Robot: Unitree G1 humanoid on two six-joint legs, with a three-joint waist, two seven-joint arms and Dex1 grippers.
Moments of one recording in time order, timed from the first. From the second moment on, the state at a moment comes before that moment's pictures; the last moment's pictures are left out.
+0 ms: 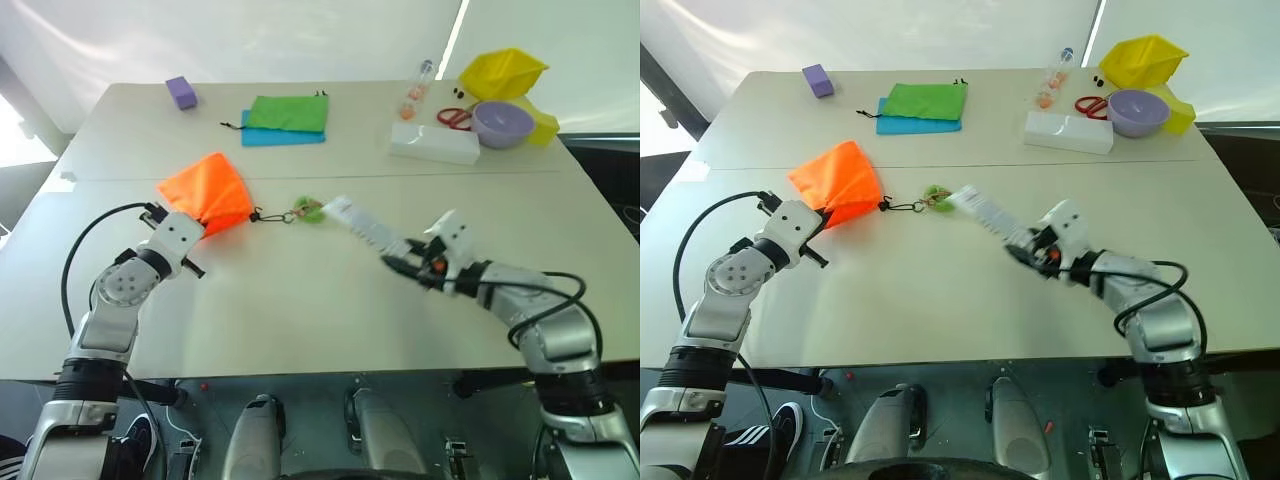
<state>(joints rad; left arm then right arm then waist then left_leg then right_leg) -0.31 0.62 0.05 0.20 0.08 -0.03 -0.47 -0.27 -0.56 0.09 -0.32 0.35 0.67 0.74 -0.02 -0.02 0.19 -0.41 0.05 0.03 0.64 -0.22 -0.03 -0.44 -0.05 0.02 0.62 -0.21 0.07</state>
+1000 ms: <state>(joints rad) -0.28 0.58 0.01 -0.12 0.03 0.26 -0.57 -0.62 -0.09 0.37 0.25 0.04 0.40 0.55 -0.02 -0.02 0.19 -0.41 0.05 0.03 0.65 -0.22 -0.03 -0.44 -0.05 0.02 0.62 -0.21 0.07</state>
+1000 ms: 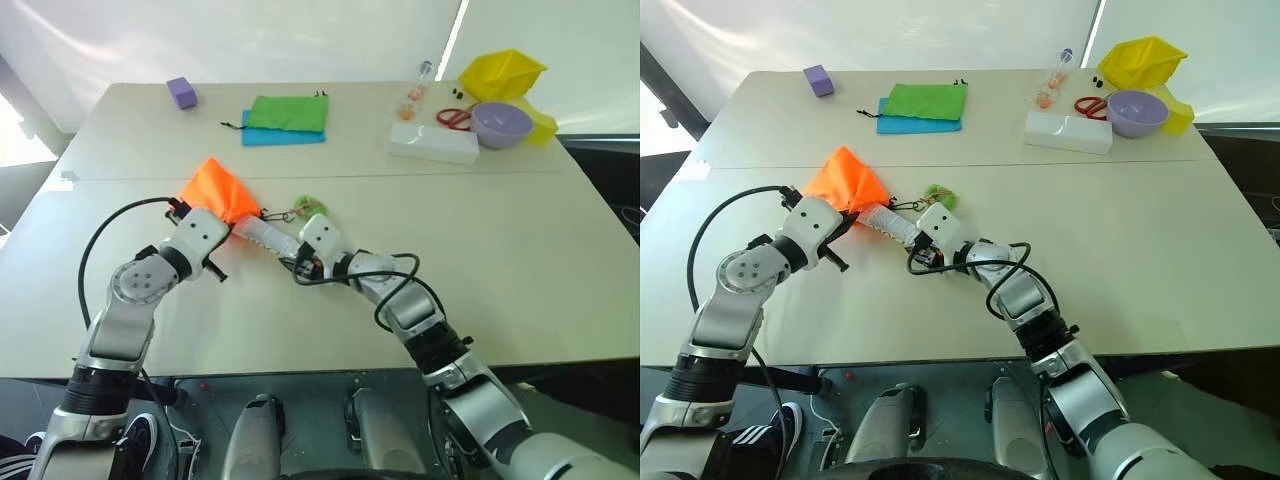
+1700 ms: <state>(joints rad) -0.25 0.58 0.00 -0.22 -0.01 0.35 -0.62 -0.73 0.03 0.38 0.48 -0.03 0.31 0.56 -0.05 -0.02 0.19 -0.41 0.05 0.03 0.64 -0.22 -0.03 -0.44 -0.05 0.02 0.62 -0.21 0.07</state>
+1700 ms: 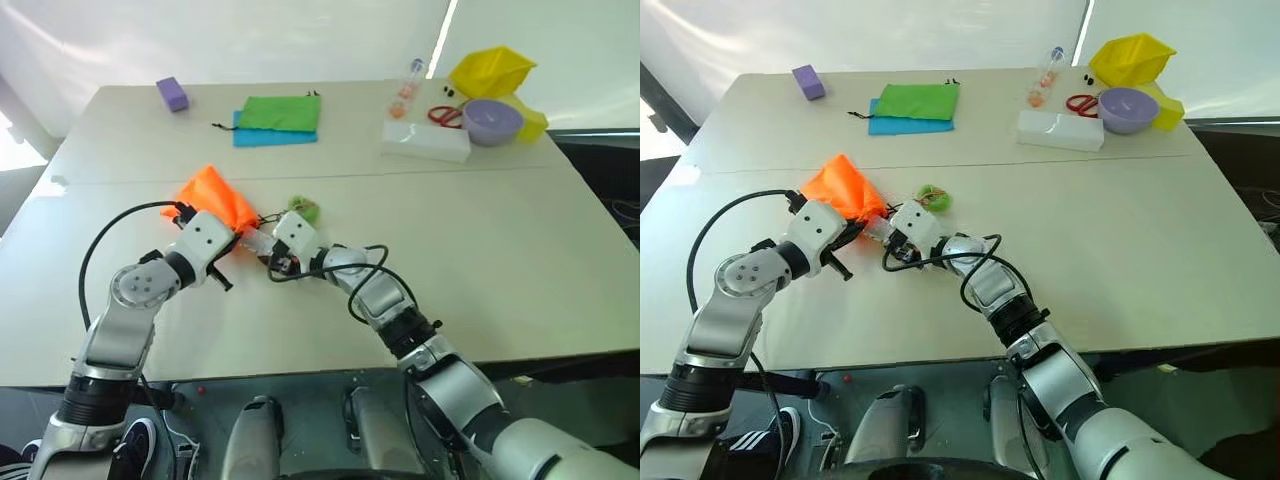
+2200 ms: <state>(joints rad) -0.23 0.59 0.01 -0.24 -0.01 0.37 -0.61 -0.80 0.09 0.36 0.61 -0.07 0.25 0.53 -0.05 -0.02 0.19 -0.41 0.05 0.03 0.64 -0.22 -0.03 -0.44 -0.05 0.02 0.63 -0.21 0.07</state>
